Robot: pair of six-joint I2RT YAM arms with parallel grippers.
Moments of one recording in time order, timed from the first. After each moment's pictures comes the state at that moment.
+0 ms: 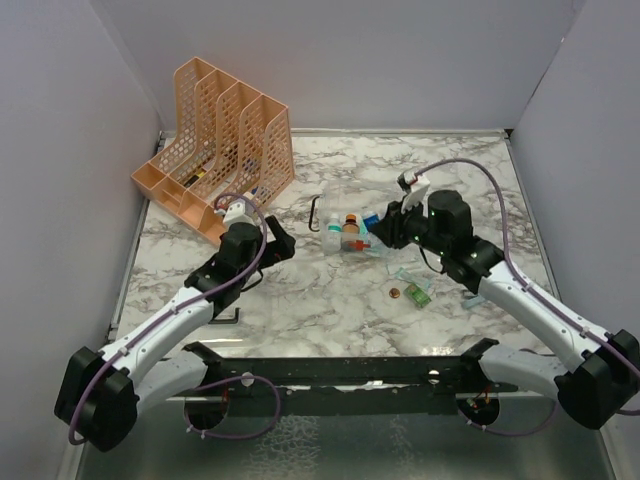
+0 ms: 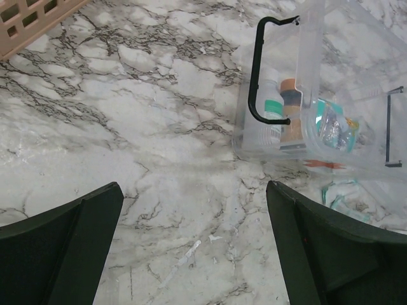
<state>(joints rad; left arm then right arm) -0.56 0.96 0.54 -0.09 -0.23 -0.75 0.57 1.08 0.81 -0.12 -0.18 0.20</state>
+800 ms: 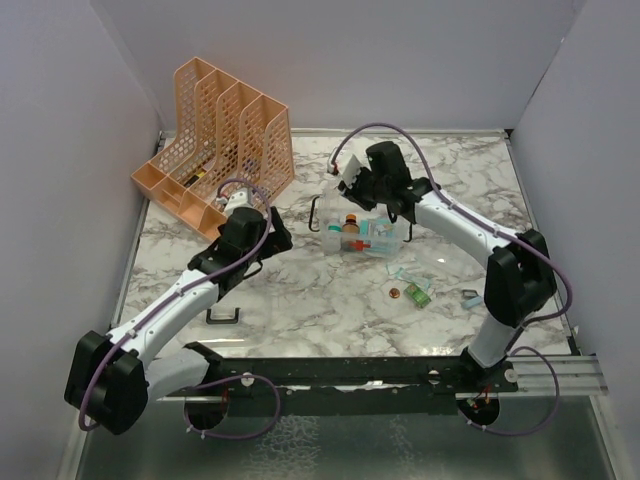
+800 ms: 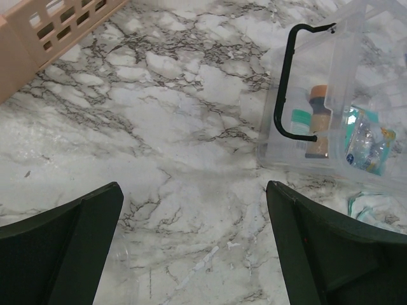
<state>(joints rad) -0.50 1.08 0.68 -0.24 -0.25 -0.70 0.57 1.72 1.37 -0.27 -0.15 -0.54</state>
